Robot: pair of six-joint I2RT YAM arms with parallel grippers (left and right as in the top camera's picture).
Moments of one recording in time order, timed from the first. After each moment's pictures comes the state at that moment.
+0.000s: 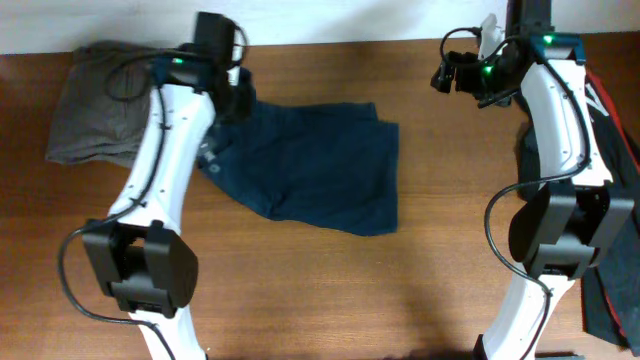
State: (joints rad) left arm -0.21 2.03 1.99 -1.12 -0.14 -0.10; right arm -0.10 2.14 2.08 -1.08 -0.34 0.11
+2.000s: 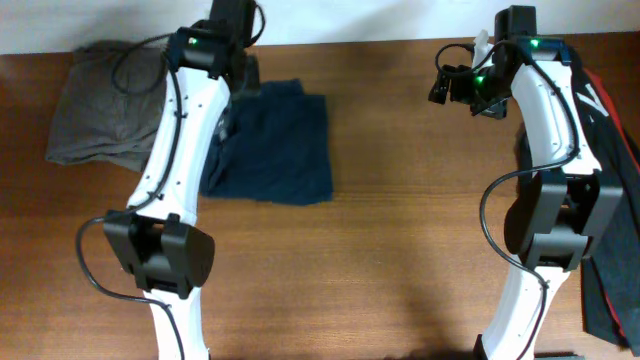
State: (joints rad) left arm -0.27 2.16 2.32 -1.23 -0.28 -0.28; right arm -0.09 2.20 2.06 -1.10 -0.29 0.13
